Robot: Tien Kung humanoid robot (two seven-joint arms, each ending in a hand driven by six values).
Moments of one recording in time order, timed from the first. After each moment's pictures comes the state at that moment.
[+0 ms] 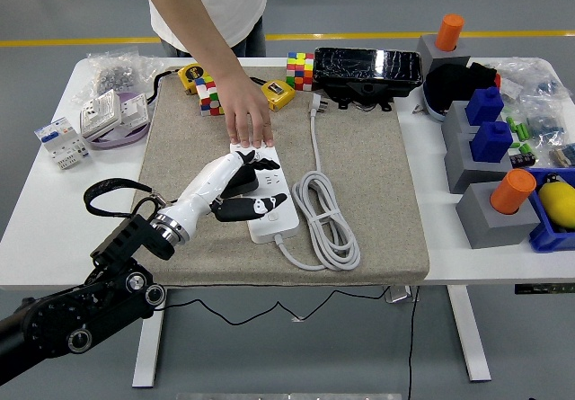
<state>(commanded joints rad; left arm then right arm) -0.47 0.29 -0.59 -1.29 1.50 0.42 -0.05 -0.01 -0.23 1.12 0.38 -0.68 -0.02 -0.11</state>
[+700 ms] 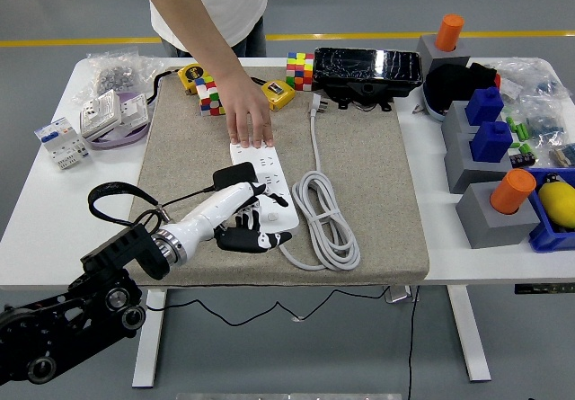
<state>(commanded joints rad) -0.43 0.39 -0.58 -1.53 1.52 0.17 0.24 -0.01 -0.23 1.12 0.38 -0.69 -0.02 -0.12</state>
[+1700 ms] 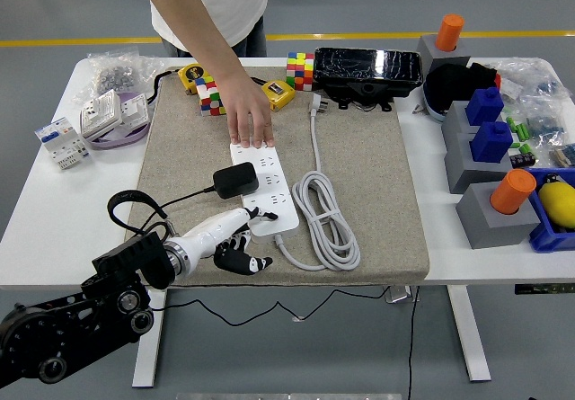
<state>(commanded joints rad) -0.45 0.36 -0.53 -1.45 1.53 0.10 0.38 -0.01 -0.24 1.11 0.38 -0.68 -0.02 -0.12</state>
